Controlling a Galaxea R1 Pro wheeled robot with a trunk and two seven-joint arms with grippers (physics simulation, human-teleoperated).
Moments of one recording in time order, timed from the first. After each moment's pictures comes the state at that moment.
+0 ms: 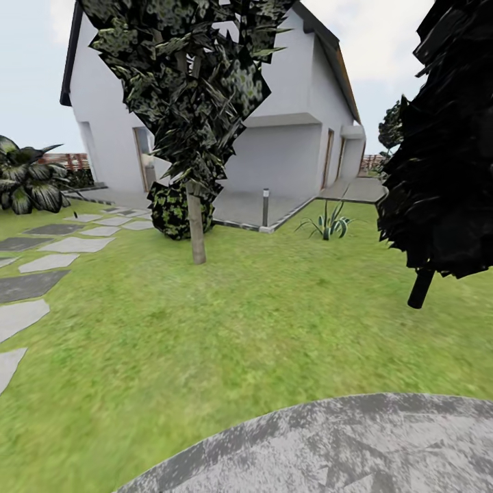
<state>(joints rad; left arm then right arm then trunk) -0.23 0.10 0.13 -0.23 0.02 -0.38 0.01 -0.02 -0.09 -0.01 -0.52 0.01 -0.38 -0.06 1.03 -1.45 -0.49</state>
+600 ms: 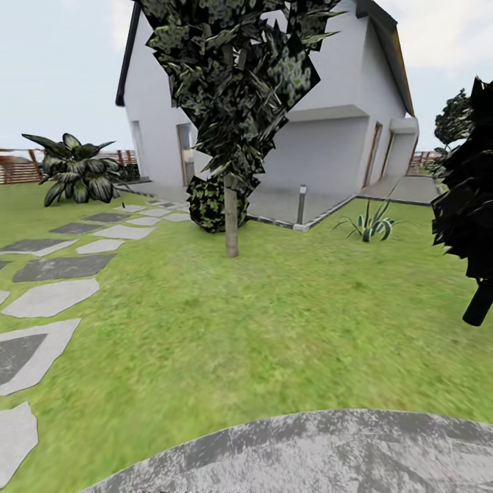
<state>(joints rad) -0.23 0.10 0.13 -0.23 0.02 -0.38 0.01 -0.02 -0.09 -0.01 -0.52 0.01 -0.38 -0.06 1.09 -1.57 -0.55</state>
